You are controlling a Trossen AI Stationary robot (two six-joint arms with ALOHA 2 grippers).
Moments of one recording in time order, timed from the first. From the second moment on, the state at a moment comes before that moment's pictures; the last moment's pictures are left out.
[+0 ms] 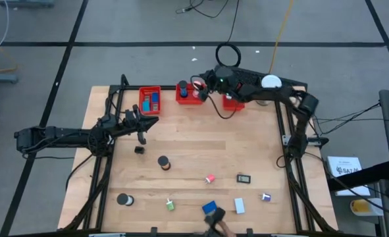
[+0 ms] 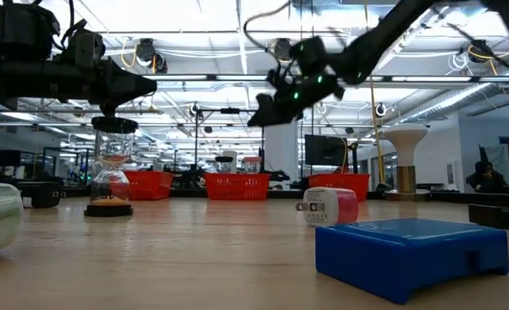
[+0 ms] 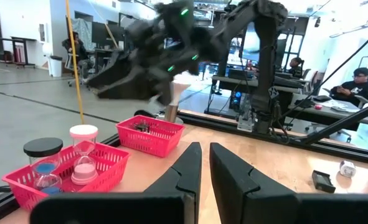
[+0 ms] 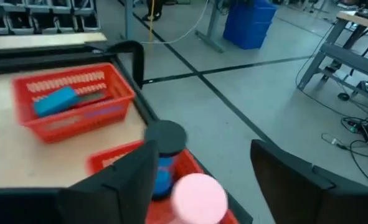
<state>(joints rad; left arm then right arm) 0.34 0.79 0.02 0.88 0.07 -0.11 -0.57 1.85 1.20 0.37 0.00 -0.15</state>
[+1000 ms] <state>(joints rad) 0.33 0.79 0.05 0.83 0.19 -0.33 -0.02 1.21 0.47 0.17 0.26 0.15</state>
